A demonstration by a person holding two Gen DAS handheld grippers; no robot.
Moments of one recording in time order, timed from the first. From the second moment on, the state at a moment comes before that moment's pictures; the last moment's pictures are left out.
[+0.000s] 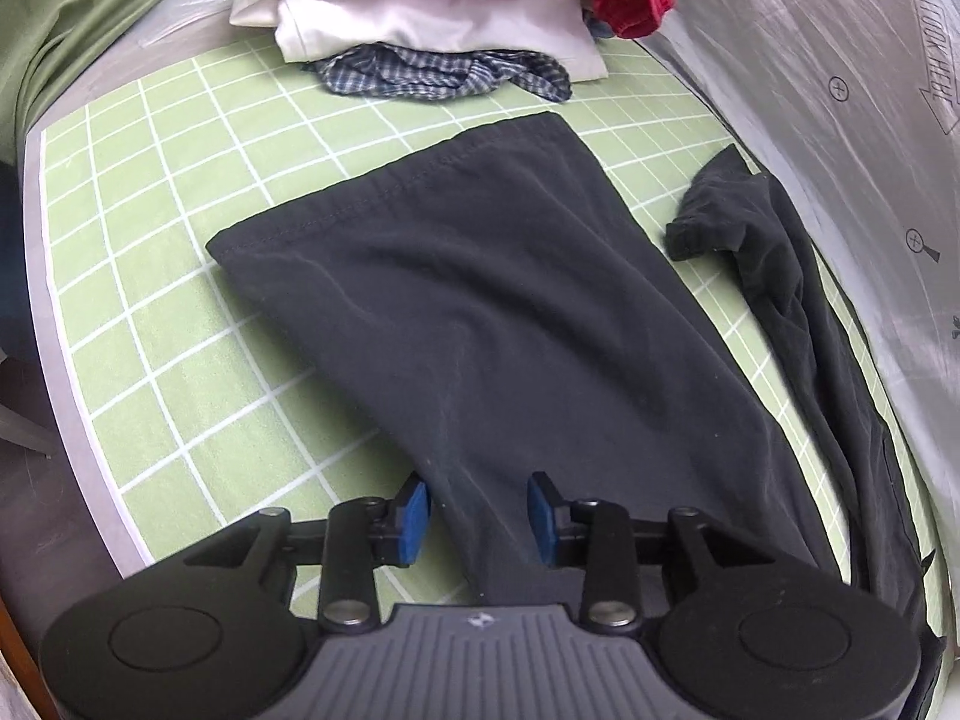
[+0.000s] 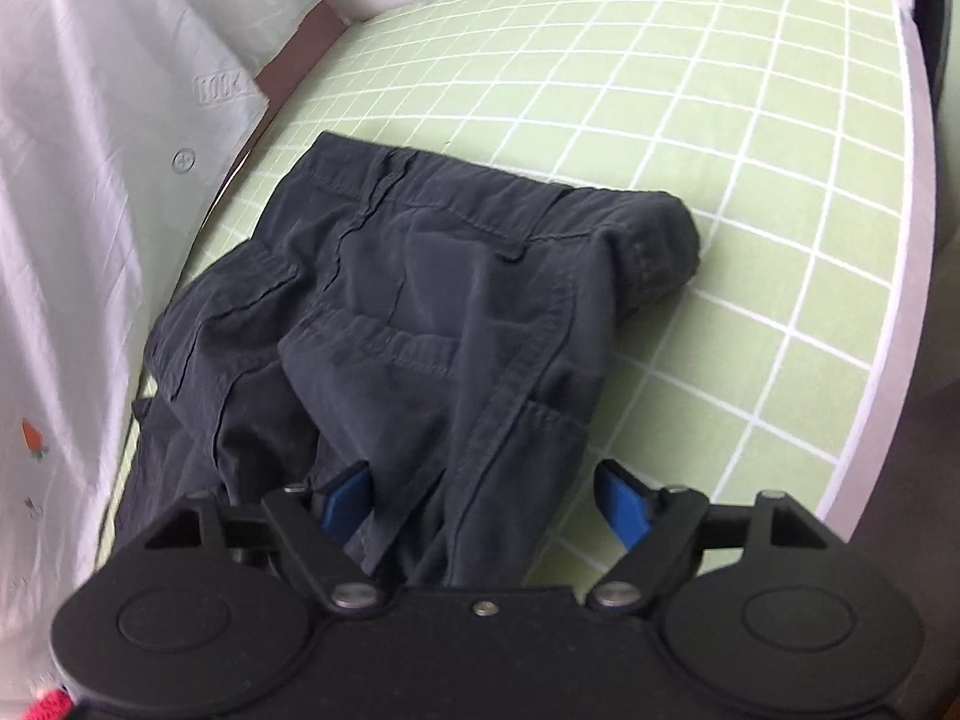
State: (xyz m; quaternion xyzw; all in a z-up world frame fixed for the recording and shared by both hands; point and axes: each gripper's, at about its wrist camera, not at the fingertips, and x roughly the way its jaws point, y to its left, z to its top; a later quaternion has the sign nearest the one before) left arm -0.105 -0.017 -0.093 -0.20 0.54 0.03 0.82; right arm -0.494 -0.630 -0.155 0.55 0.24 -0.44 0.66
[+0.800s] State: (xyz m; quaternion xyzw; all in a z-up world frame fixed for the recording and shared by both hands) left arm -0.128 -0.020 -0.069 -0.17 0.53 0.08 0.83; right arm -0.456 -0.660 -0.099 0.20 0.33 -0.66 0.65
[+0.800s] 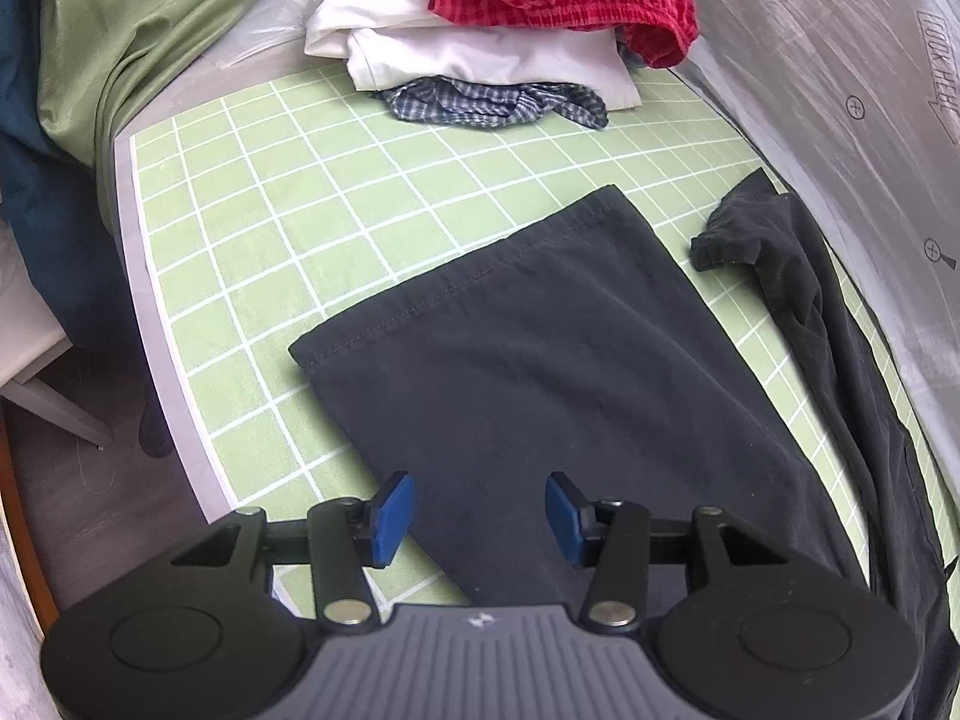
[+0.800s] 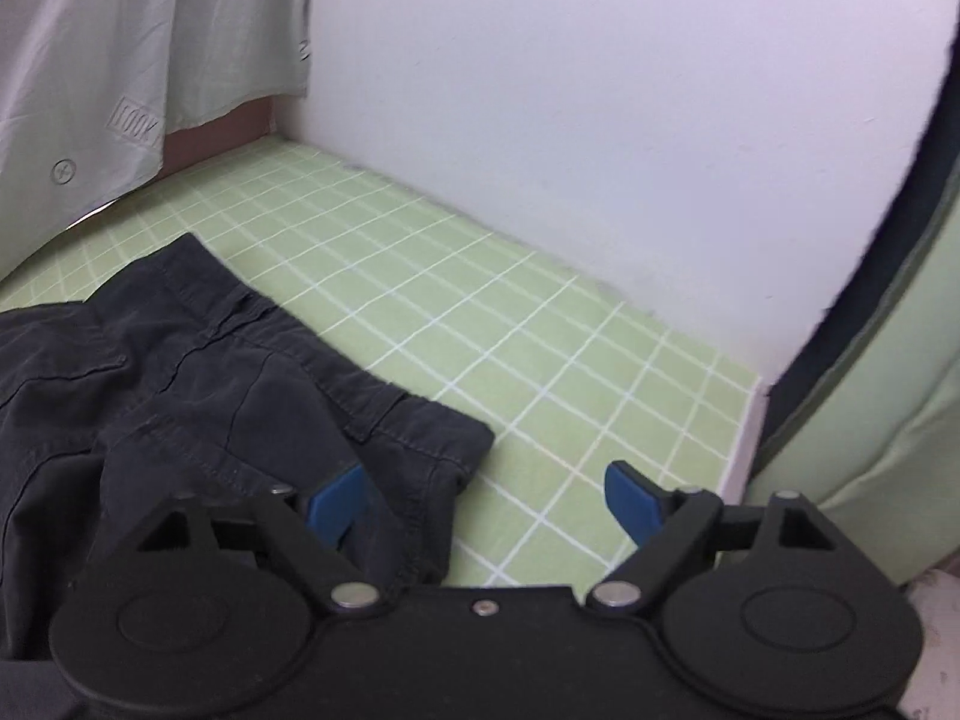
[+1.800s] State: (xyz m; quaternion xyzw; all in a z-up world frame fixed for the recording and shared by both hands) left arm 0.097 -0.129 -0.110 -0.14 0.54 -0.02 0.83; right arm -0.160 -0.643 -0.109 0.12 0.41 -0.43 0.80
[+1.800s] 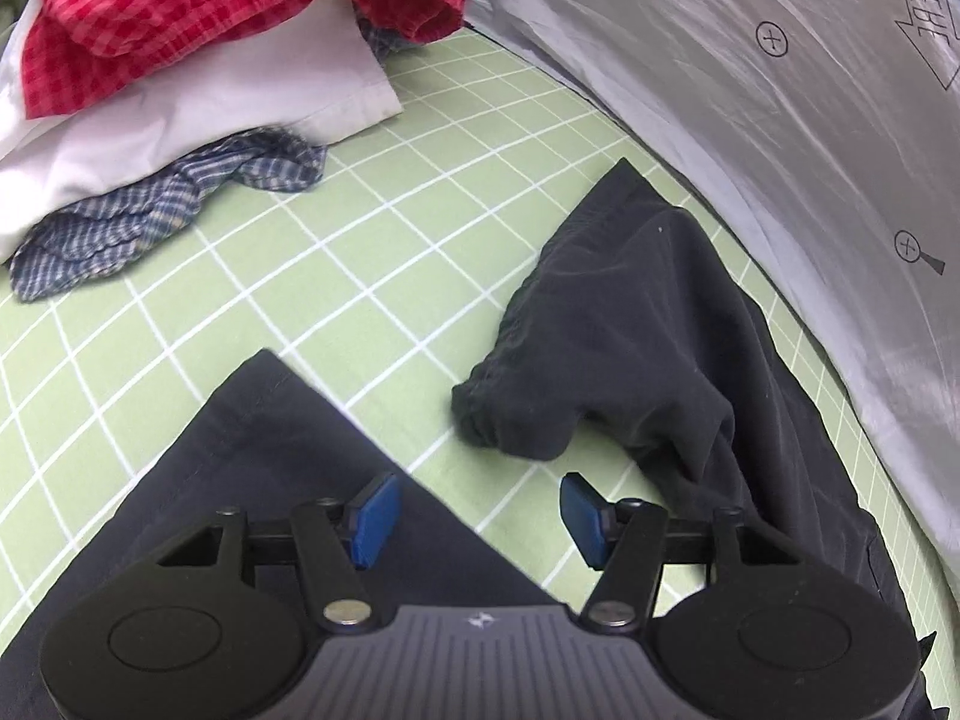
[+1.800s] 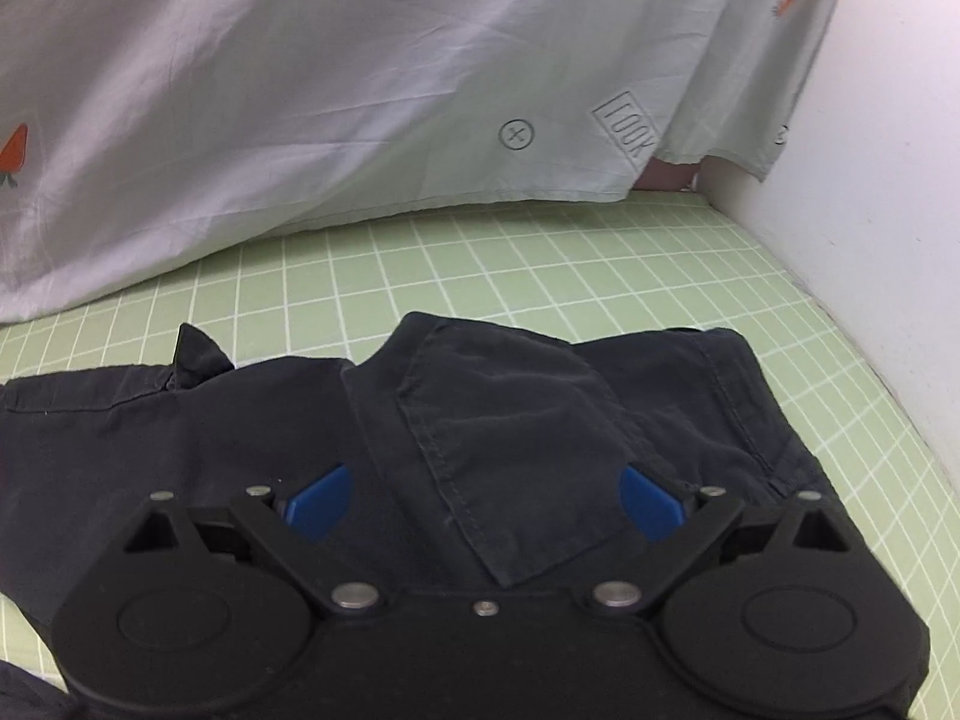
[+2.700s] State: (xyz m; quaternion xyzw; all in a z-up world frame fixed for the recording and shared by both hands) left arm 0.134 -0.103 -0.101 -0.18 0.53 0.02 0.83; right arm -0.170 -0.698 -0.073 0.20 0.33 -0.46 0.80
